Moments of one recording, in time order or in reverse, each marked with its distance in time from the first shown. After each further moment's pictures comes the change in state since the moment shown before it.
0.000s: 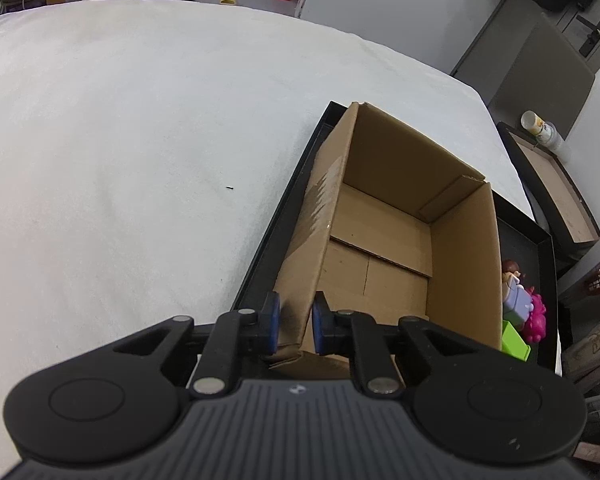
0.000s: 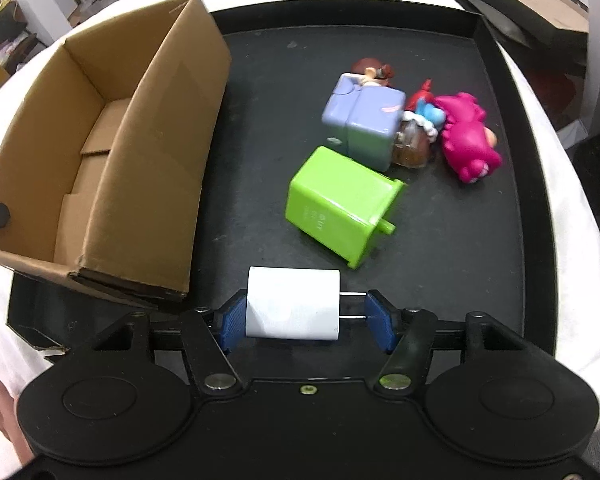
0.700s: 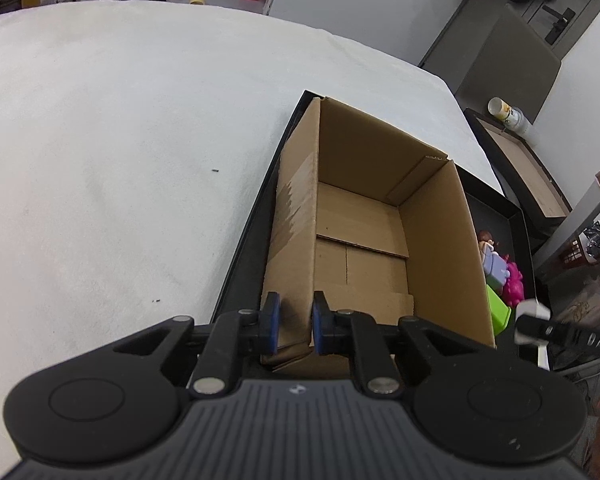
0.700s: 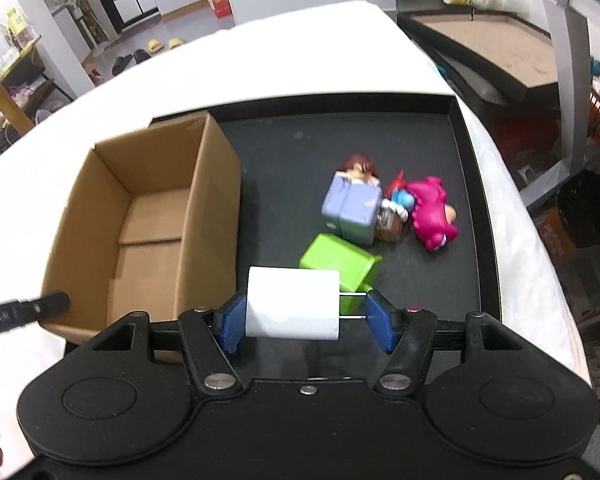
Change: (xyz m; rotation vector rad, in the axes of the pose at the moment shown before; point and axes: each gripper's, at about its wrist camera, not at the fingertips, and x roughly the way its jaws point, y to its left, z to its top) left arm -0.014 0.012 -0.020 0.052 0.005 -0.093; right arm -0.059 0.001 0.025 0.007 -0.155 0.039
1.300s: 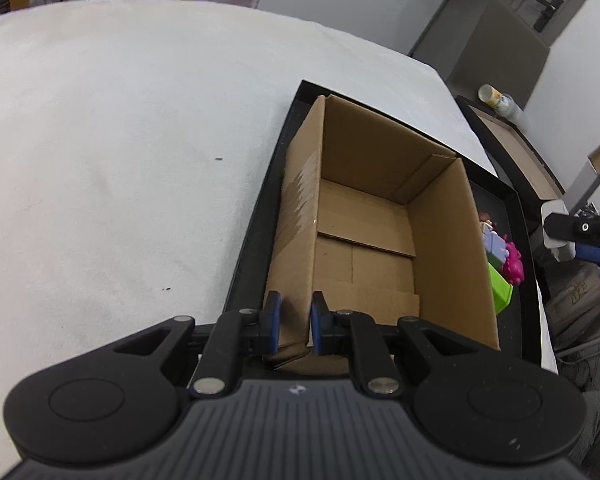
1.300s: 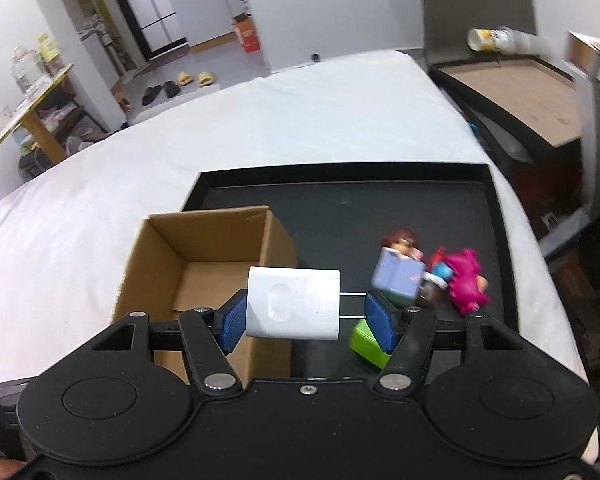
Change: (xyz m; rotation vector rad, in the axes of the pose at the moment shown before) left arm 0.000 0.011 -0.005 0.032 0.020 -0.019; right arm -0.024 0.028 0.039 -0.035 -0.093 0.085
